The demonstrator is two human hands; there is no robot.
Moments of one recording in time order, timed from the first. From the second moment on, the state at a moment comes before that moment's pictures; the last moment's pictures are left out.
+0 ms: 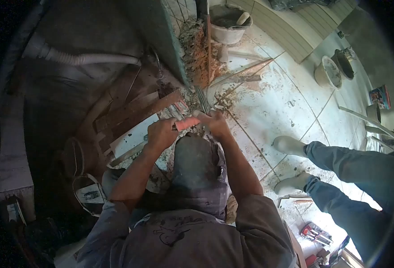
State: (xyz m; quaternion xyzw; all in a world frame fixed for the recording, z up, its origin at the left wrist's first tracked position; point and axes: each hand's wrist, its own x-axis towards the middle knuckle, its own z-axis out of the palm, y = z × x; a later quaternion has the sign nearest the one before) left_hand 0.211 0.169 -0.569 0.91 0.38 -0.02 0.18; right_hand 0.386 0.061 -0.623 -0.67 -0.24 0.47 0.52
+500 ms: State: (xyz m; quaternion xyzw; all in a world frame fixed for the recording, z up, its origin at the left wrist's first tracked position) left_hand 0.055 0.178 -0.593 0.84 0.49 0.09 0.20; right_hand 0.395 0.103 -0.860 -0.63 0.04 0.36 0.69
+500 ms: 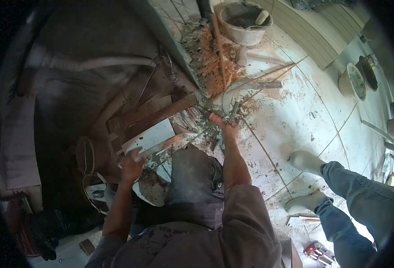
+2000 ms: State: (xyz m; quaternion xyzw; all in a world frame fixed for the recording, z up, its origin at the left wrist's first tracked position) left_hand 0.151 0.215 -0.228 0.94 0.27 0.14 0.12; right_hand 0.359 -0.042 -0.749 -0.90 -0.13 0.37 0.22
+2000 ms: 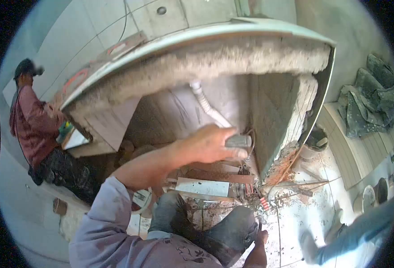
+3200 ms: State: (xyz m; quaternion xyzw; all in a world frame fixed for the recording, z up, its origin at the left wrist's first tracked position) left_hand 0.205 0.267 0.003 0.73 0.20 -0.40 0.51; right_hand 0.046 -0.076 -0.162 -0.82 0.13 0.33 0.46
